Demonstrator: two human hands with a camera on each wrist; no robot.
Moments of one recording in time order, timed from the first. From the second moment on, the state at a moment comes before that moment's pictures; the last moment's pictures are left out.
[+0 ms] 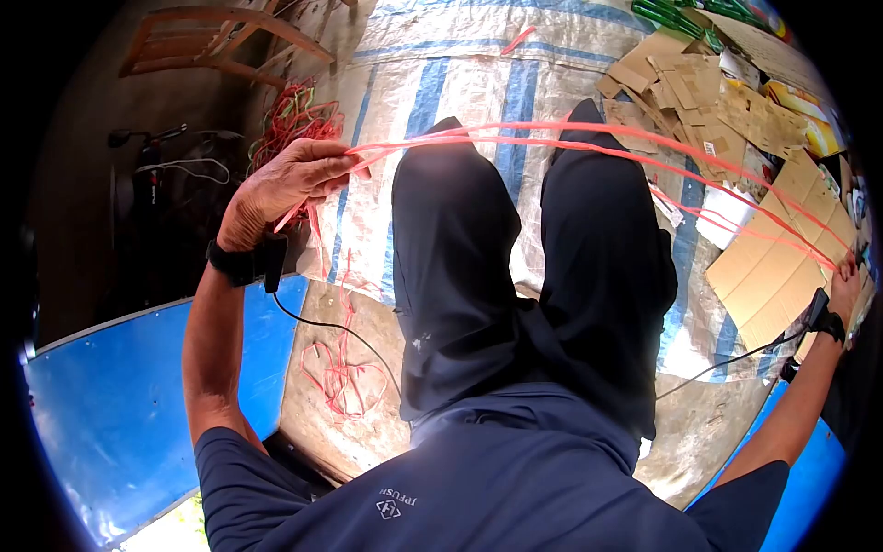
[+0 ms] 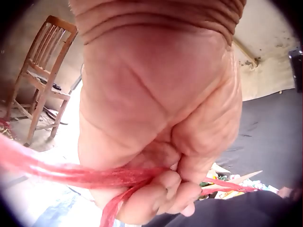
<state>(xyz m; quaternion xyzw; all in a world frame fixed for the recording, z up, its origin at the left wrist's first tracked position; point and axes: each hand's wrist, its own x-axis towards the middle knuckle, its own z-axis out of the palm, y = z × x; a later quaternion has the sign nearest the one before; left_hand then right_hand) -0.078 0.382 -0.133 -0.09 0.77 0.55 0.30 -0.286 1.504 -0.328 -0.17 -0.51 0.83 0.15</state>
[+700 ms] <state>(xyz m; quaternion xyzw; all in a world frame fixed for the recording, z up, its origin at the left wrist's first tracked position) -0.031 0.332 -0.162 -0.16 0.67 0.67 0.26 -0.271 1.511 -0.316 -0.21 -0.61 0.75 0.15</state>
